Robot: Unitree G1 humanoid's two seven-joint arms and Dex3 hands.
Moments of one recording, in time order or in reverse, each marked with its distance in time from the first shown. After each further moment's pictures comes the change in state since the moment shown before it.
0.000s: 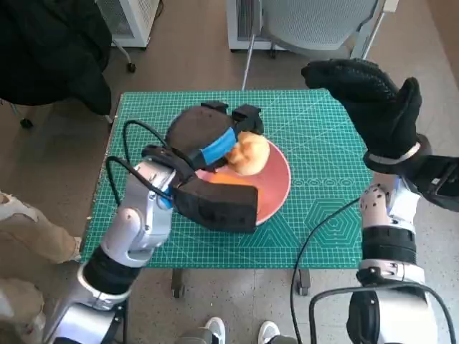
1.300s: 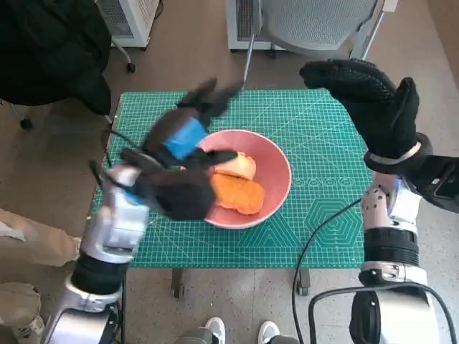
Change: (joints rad) left arm 0.080 -0.005 0.307 0.082 -0.523 -0.281 0.134; right arm 0.003 -0.014 0.032 -0.029 -0.008 -0.004 -0.039
